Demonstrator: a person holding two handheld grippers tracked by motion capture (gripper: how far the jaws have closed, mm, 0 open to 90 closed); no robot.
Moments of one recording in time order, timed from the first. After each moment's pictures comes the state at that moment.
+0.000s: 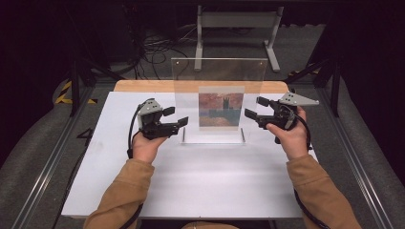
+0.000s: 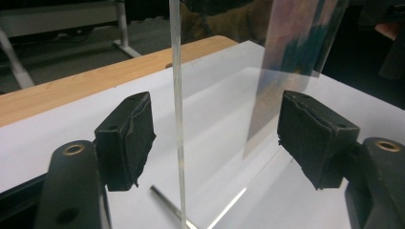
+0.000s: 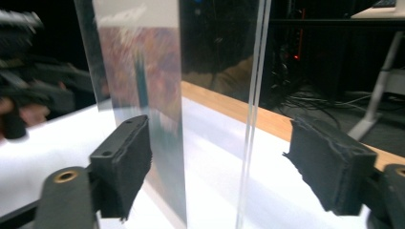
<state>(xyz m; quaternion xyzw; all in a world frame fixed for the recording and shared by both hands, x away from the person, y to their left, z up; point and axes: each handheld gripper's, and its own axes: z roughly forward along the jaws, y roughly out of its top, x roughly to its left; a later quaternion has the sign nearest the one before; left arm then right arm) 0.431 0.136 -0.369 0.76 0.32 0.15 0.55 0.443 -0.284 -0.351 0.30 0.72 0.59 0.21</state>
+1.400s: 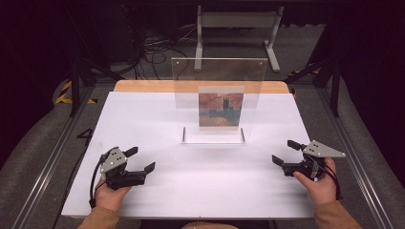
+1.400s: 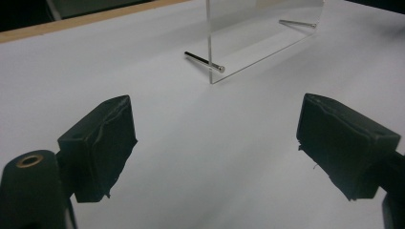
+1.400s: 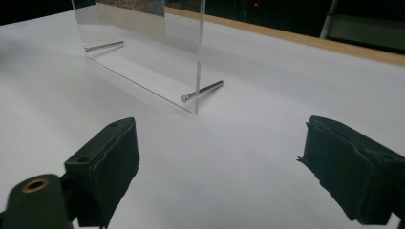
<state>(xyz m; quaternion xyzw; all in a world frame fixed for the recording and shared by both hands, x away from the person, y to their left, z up) 0.333 0.214 -0.448 0.77 0.34 0.20 0.50 0.342 -0.355 -0.435 0.37 0.75 0.50 0.24</state>
